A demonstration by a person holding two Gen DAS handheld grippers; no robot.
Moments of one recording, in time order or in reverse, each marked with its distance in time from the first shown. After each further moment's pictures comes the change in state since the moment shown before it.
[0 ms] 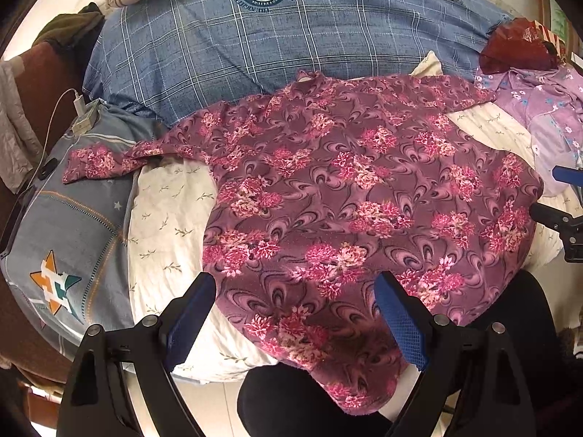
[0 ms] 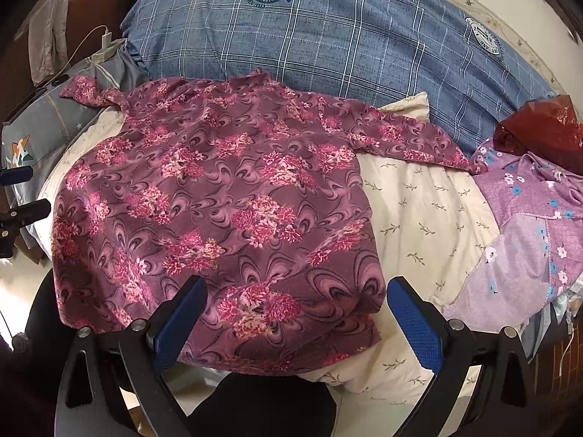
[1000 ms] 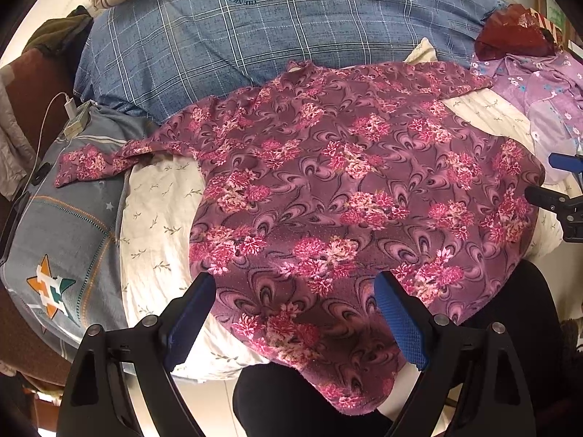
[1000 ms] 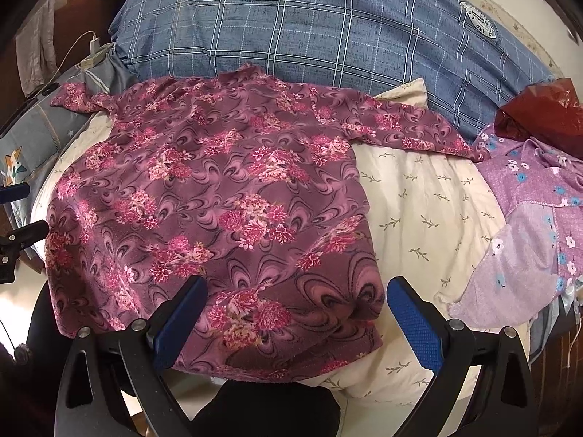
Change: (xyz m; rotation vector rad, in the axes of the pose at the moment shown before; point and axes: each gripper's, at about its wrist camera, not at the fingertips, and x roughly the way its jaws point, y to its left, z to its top) left arm 0.012 -0.013 0.000 0.027 0.032 0.004; right arm 0.012 -0.010 0.001 0.047 0.048 0.023
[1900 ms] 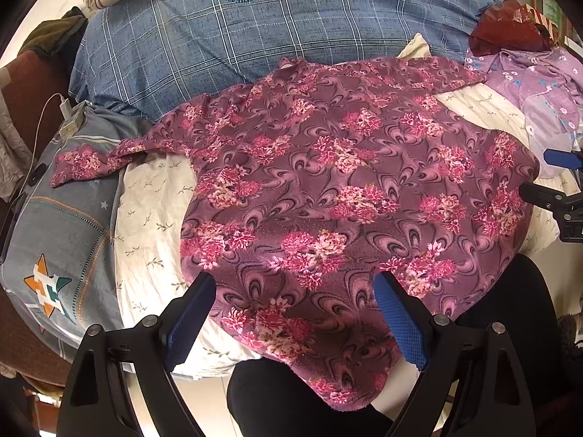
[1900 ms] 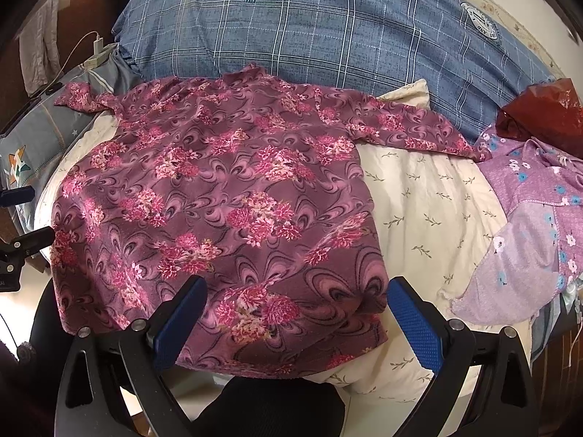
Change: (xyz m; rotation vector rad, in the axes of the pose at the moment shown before) left arm -0.002 -0.006 -0.001 0.015 0.009 -0.012; right arm -0.002 0.004 -0.002 -0.001 -0.002 0.012
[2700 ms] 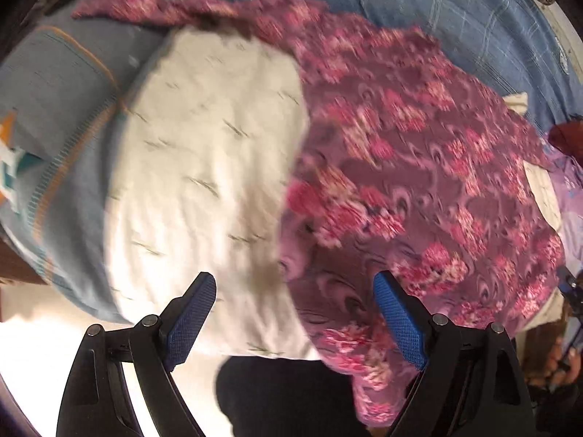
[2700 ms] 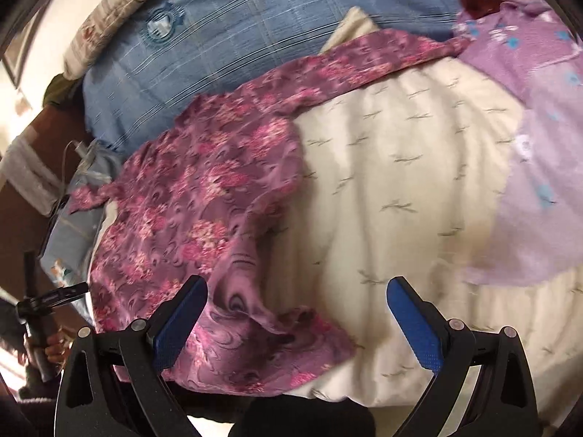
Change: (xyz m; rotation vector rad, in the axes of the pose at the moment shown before) left arm 0.089 0.121 -0.009 -0.478 0.261 -0.152; right arm 0.054 -0.114 -0.022 0.378 0.047 0.348
